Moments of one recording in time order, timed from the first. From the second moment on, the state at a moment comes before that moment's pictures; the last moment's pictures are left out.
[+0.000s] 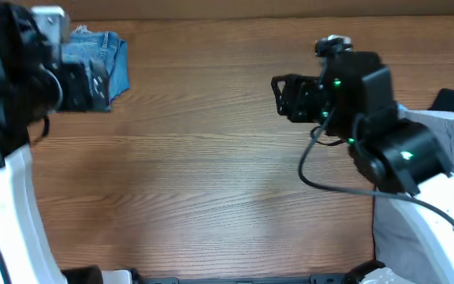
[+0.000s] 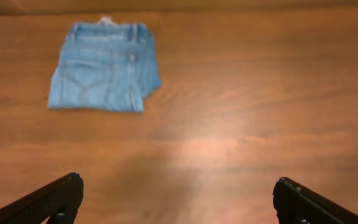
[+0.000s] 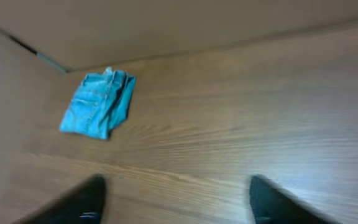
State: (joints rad) left arm 0.09 1.54 2.22 -1.55 0.09 0.06; right arm 0.45 1.29 1.50 -0.79 -0.06 0.49
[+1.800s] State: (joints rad) left arm -0.14 1.42 2.17 -1.65 0.01 -0.19; right arm 0.21 0.78 1.27 -0.74 0.11 0.28
